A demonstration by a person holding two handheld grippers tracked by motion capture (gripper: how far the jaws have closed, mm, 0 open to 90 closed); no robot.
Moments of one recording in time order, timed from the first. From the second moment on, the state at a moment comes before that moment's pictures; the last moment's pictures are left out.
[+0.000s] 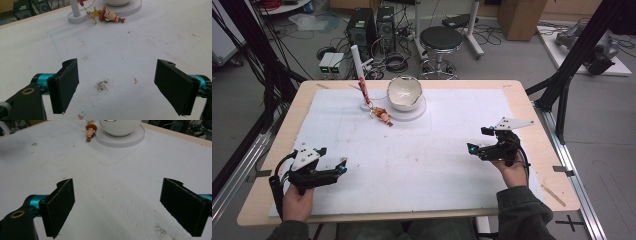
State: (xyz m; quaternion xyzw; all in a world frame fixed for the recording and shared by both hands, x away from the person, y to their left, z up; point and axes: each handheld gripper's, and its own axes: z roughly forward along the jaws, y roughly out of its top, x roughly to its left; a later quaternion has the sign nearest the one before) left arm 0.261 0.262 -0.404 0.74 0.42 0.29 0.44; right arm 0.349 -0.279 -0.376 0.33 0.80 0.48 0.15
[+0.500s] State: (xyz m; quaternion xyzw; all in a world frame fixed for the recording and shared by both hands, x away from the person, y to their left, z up) left arm 0.259 0.261 -0.404 0.75 0.41 0.28 0.44; right arm 0.329 -0.297 -0.387 0.34 0.80 0.48 0.15
